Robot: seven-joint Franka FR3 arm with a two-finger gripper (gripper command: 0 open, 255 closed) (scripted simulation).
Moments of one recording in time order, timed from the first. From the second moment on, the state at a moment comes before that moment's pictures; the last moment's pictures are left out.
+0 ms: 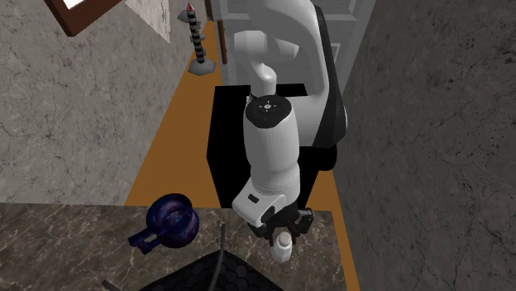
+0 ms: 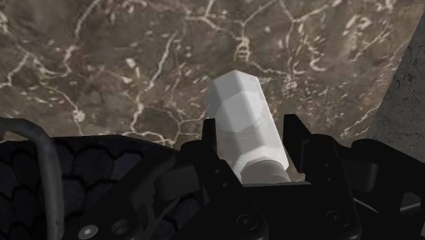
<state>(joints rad) -0.03 0.25 0.01 -2.07 0.21 2.56 -0.16</state>
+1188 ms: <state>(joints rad) -0.03 0.15 0.00 -1.99 0.18 2.38 -0.12</state>
